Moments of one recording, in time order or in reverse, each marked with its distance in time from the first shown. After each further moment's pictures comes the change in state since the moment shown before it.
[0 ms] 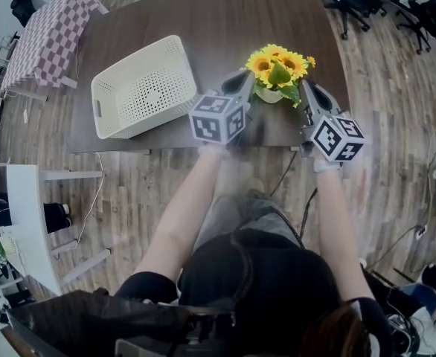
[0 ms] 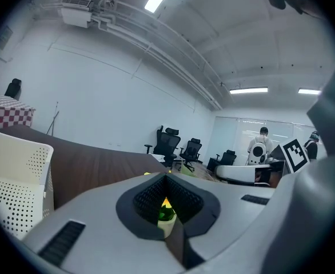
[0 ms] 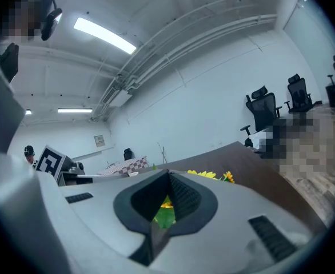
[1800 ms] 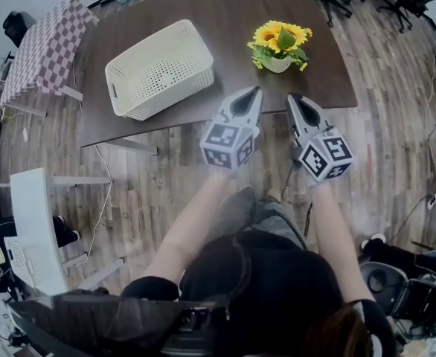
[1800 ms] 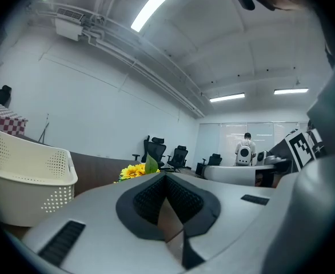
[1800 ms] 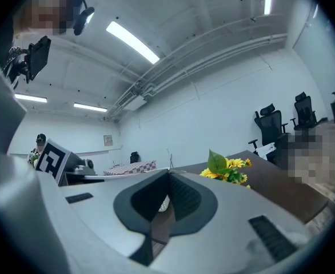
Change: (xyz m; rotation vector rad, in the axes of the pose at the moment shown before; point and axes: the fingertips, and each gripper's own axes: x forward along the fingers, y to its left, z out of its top) left arm -0.138 -0.065 -0.039 0.080 -0.112 -0.121; right arm -0.099 0.145 -0.055 -0.124 -0.106 0.032
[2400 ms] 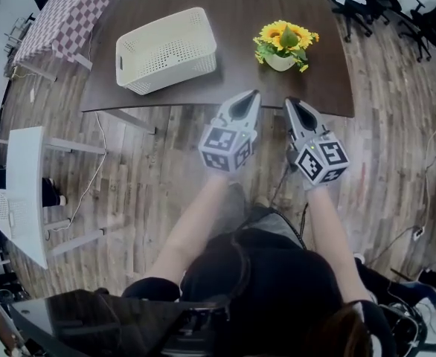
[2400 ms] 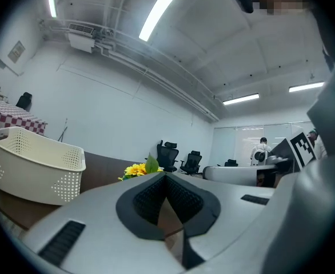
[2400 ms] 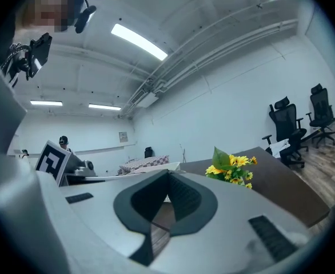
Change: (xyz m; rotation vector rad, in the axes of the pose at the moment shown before) left arm -0.016 -0.029 -0.009 -0.037 -0.060 0.165; right arm -0.026 -0.001 0.000 -0.024 0.057 0.151
